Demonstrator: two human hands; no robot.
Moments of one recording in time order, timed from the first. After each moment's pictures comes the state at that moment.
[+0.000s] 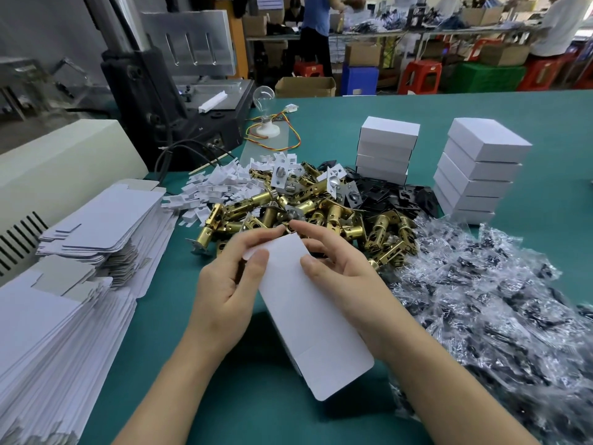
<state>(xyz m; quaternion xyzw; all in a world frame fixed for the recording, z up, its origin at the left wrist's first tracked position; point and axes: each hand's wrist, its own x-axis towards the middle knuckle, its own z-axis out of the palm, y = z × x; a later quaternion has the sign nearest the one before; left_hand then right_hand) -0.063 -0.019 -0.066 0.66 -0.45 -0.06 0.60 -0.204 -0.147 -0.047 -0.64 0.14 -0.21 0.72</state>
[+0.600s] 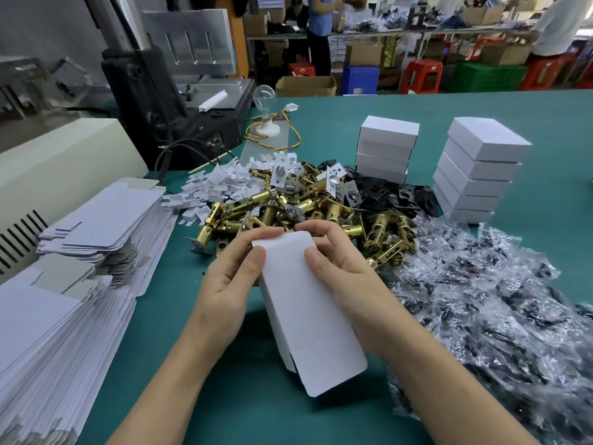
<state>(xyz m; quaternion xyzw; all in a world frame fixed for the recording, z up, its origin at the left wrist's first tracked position) -0.065 -0.021 -0.064 0.60 -0.41 -0.20 0.66 -0.205 -0.147 -0.044 -0.63 0.15 -0.20 0.74</state>
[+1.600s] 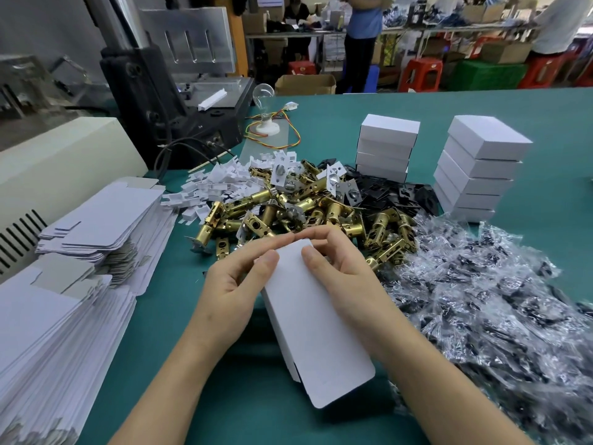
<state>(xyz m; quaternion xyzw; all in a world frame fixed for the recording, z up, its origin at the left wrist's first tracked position) -0.071 -0.020 -0.058 0.62 -0.41 -0.22 0.64 -0.200 -0.145 -0.052 -0.66 0.18 -0.24 0.69</state>
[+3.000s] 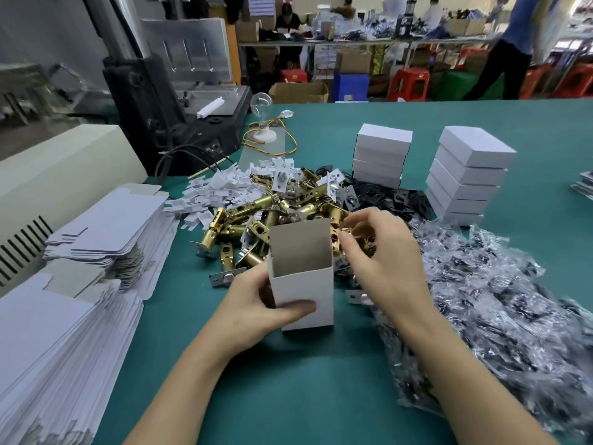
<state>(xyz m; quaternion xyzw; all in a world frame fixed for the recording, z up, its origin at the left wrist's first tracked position) -0.056 -0.021 -0.080 0.63 -0.48 -0.26 0.55 -0.210 -0.174 -0.035 -0.83 0.31 -0.39 0.26</state>
